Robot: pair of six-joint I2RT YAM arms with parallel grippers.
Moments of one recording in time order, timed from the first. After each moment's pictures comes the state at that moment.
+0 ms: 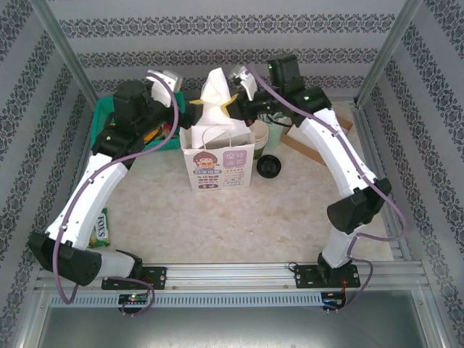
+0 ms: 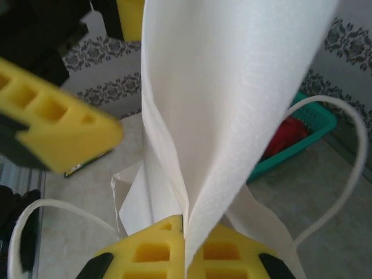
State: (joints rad) left arm -0.30 1.33 1.49 -0.38 0.14 0.04; right arm 0.46 1.81 2.08 -0.85 -0.75 -0.25
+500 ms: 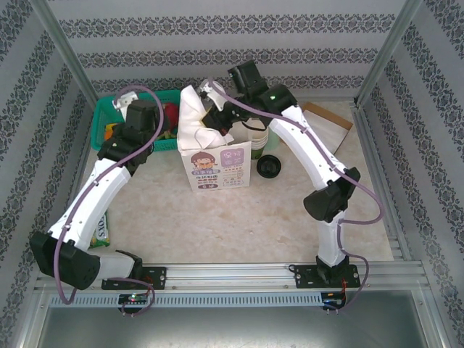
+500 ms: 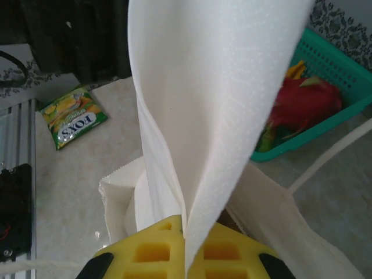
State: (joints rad) left arm -0.29 1.31 1.33 -0.62 -0.56 -0.57; right arm 0.63 2.03 2.36 -1.08 -0.54 -0.24
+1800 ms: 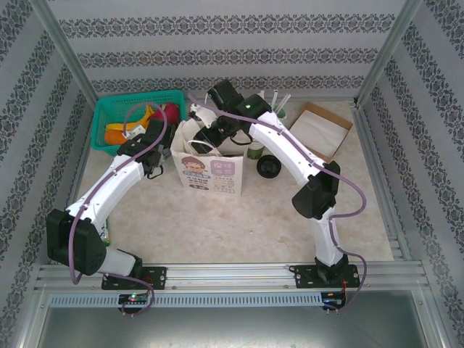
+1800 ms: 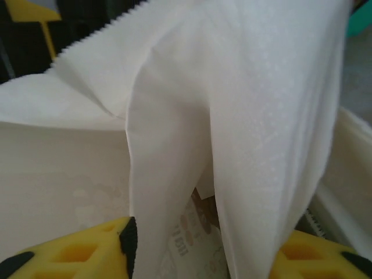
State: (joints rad) left arm -0.31 1.42 1.21 -0.82 -0.44 -0.98; right arm 0.68 2.10 2.28 -1.12 -0.43 -0.12
